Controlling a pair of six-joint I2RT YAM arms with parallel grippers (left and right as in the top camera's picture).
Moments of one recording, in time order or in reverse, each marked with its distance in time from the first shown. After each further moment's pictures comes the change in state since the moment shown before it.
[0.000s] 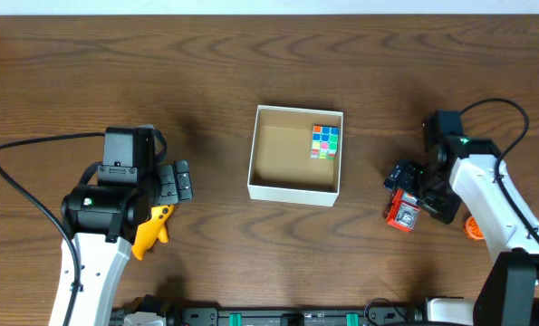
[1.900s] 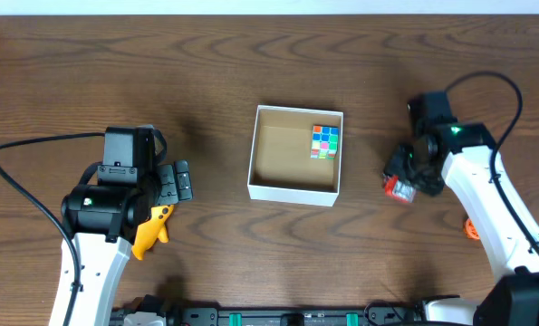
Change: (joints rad) left arm 0.000 0.000 0.000 0.000 0.000 0.000; right arm 0.143 -0.025 0.203 -0.078 0.063 -0.011
